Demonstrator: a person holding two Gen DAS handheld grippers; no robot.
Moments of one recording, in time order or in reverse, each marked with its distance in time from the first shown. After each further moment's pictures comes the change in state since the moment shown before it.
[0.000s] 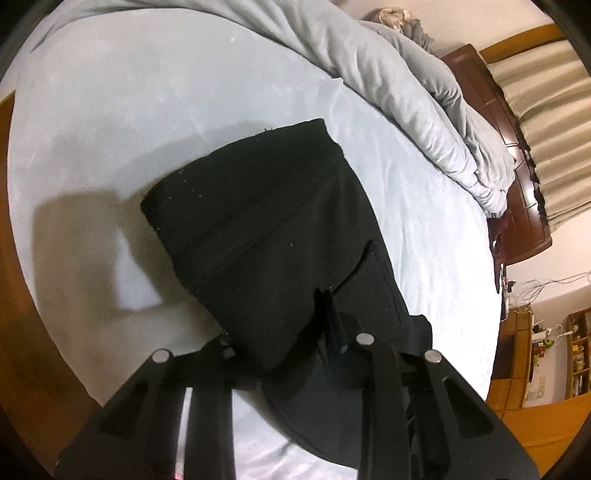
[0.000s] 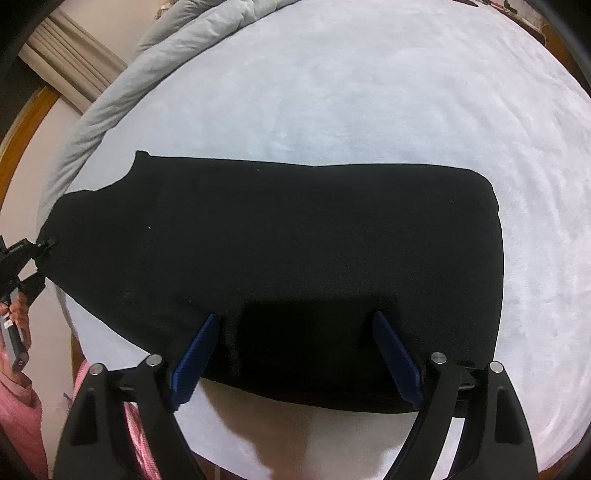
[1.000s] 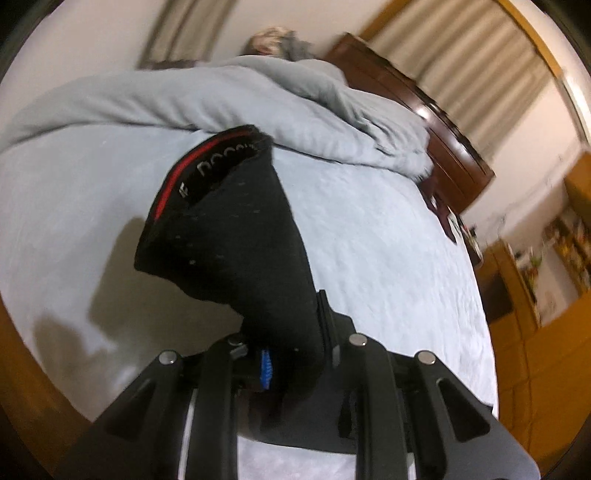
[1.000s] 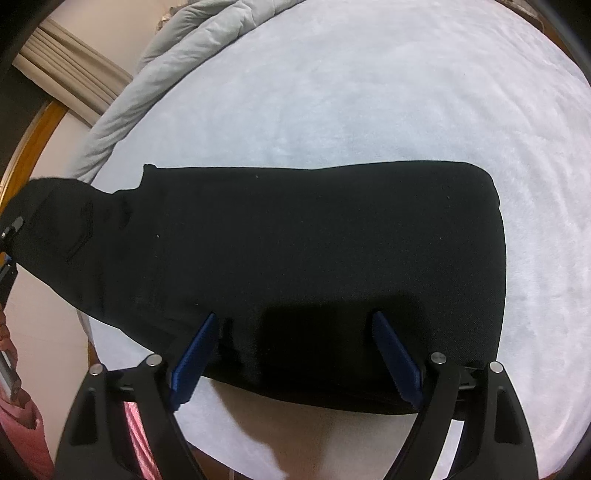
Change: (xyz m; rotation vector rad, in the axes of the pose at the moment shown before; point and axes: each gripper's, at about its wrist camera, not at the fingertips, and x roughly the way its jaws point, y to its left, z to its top) left arm -0.065 -0.124 -0.055 0.408 -0.137 -0.153; right arm -0.002 -0.008 0.001 0.031 -0.014 0.069
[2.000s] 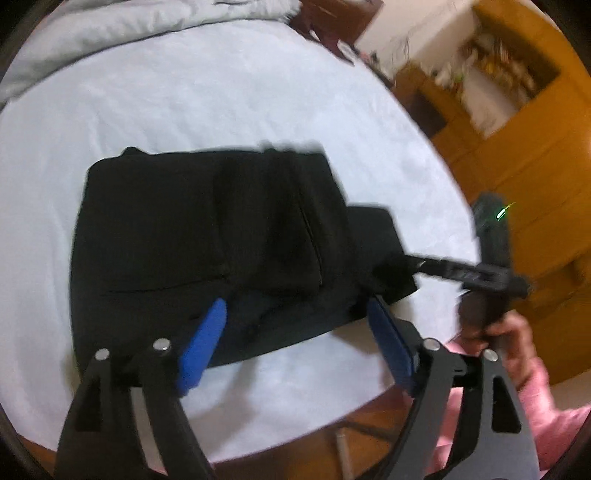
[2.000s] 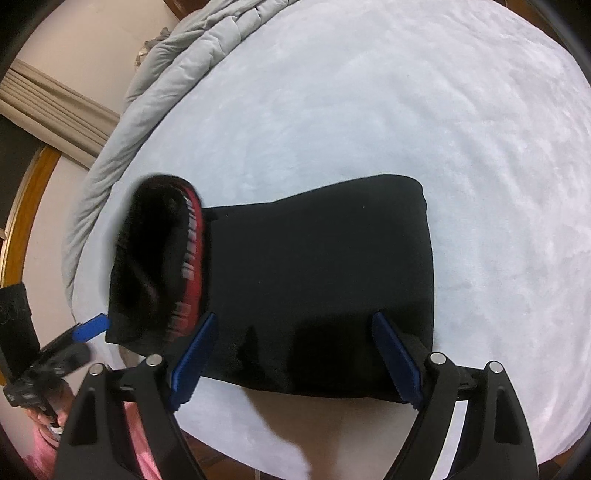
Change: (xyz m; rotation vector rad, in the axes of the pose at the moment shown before) left arm 0.099 -0.085 -0.101 0.403 0.512 -0.291; right arm -0.033 -0.032 0.009 0.135 -0.050 0.039
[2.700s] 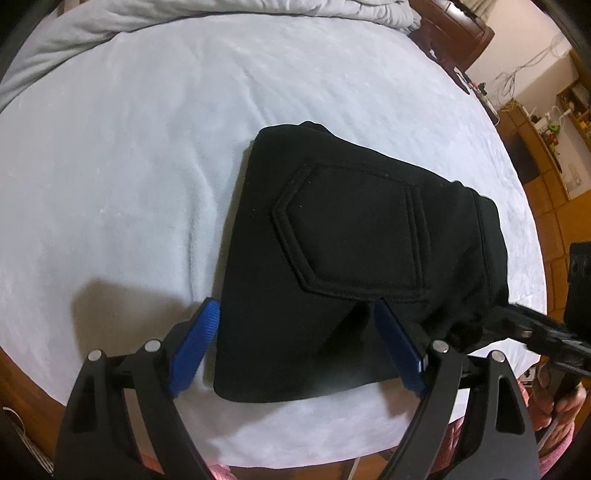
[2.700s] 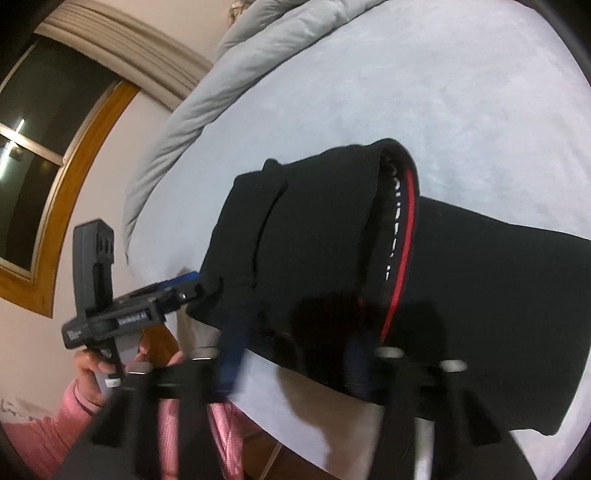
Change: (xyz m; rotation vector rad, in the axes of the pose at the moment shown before) left arm 0.001 0.096 0.001 -0.244 0.012 0.322; right arm 0.038 0.123 0.006 -0.264 0.118 0.225
